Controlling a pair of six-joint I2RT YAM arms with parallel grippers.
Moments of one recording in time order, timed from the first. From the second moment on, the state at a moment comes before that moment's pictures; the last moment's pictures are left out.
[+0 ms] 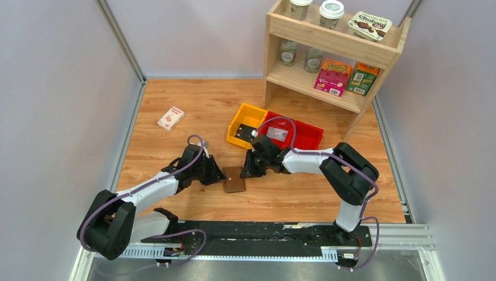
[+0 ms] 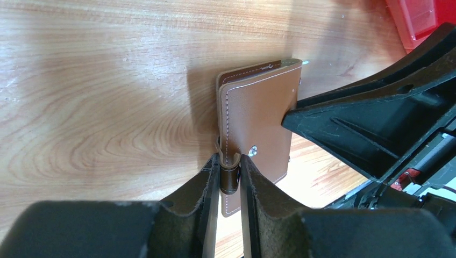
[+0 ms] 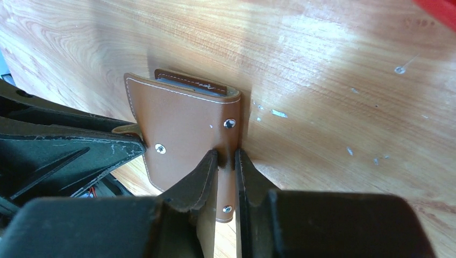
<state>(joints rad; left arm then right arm) -0.48 1.17 0.41 -0.09 0.26 -0.81 0.84 1.80 0.94 0.00 -0.24 0.85</state>
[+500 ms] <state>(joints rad) -0.47 1.12 0.41 -0.18 0.21 -0.82 0.89 1.78 1.04 -0.26 -0.06 0.70</state>
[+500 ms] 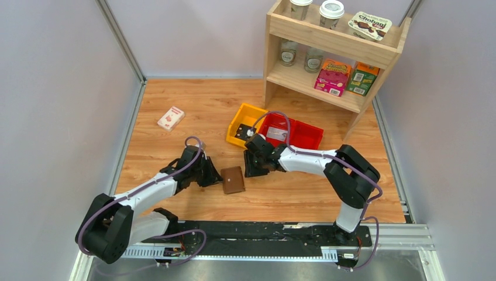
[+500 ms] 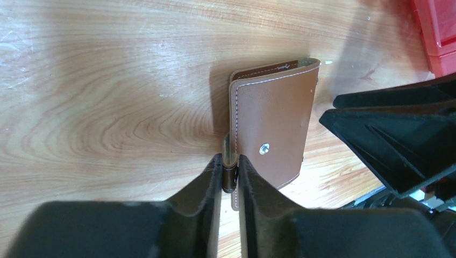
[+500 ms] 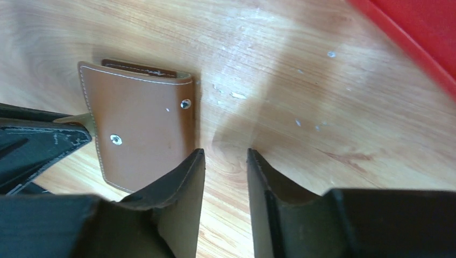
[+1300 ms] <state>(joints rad) -0.53 1.16 0.76 -0.28 0.29 -0.73 0.94 1.41 1.00 -0.43 0.30 0.66</state>
